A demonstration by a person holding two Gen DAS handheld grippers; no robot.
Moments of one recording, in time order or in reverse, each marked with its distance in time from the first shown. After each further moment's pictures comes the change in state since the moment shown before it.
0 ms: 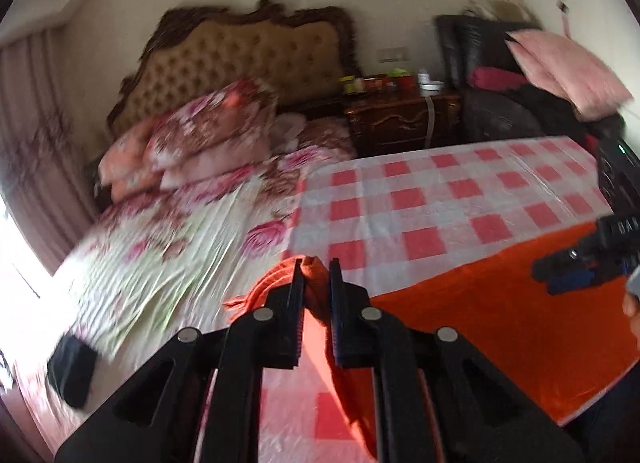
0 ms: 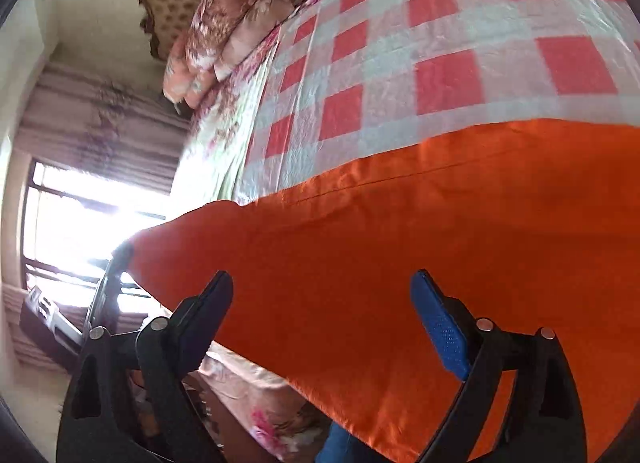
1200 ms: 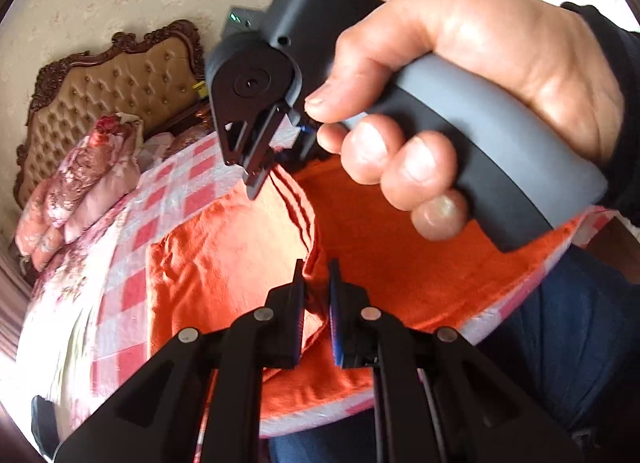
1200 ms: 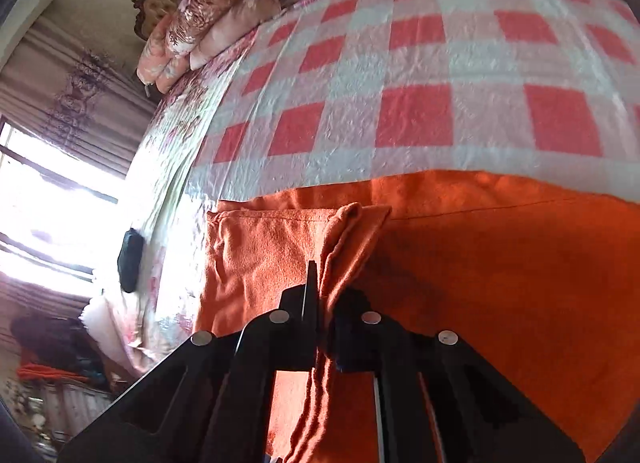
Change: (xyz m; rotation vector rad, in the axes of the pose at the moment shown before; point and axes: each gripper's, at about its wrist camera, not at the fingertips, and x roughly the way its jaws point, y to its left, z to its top) left arm -0.042 -0.184 -0.097 0.241 0.002 -0.313; right arm 0.019 0.015 0.011 -0.206 -0.054 -0.266
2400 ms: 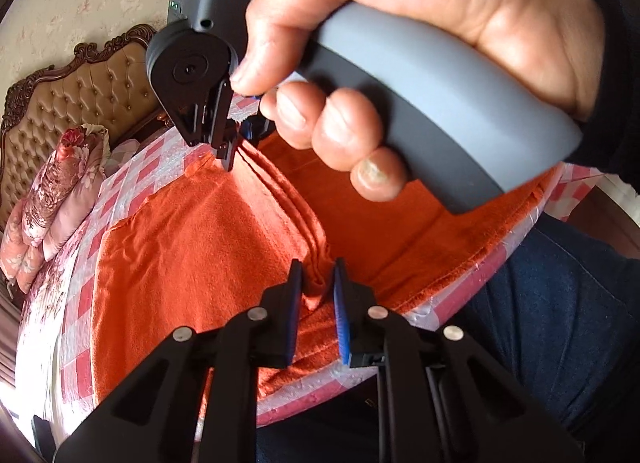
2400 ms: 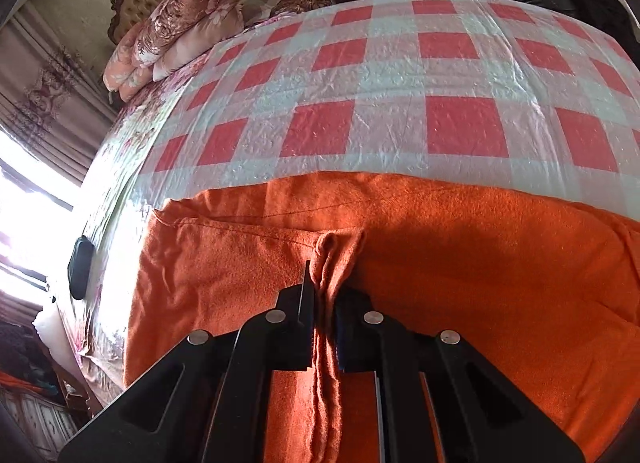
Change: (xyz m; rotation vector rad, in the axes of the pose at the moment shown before) left arm 0.028 -0.050 -0.018 0.077 0.035 -0.067; right arm 0.001 -0.033 -0.009 -0.014 -0.056 -0.173
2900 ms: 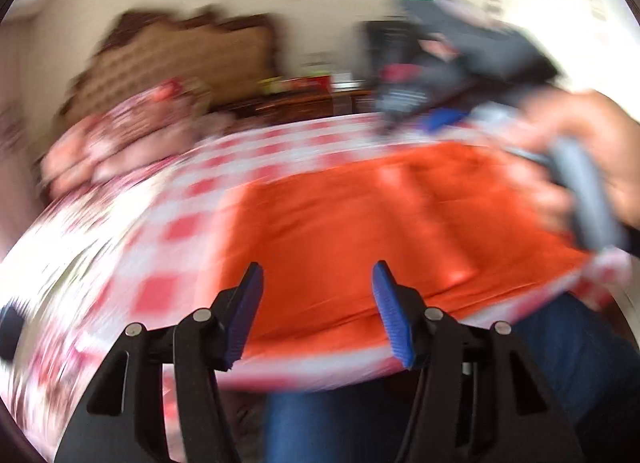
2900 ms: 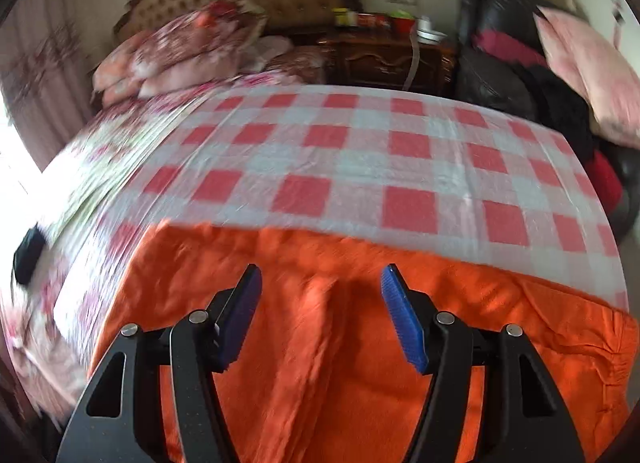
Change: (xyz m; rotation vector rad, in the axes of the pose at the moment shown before) left arm -0.074 0.098 -0.064 -0.441 -0.113 0.242; right arm -0.051 0.052 -0.035 -0.261 -0.228 -0.225
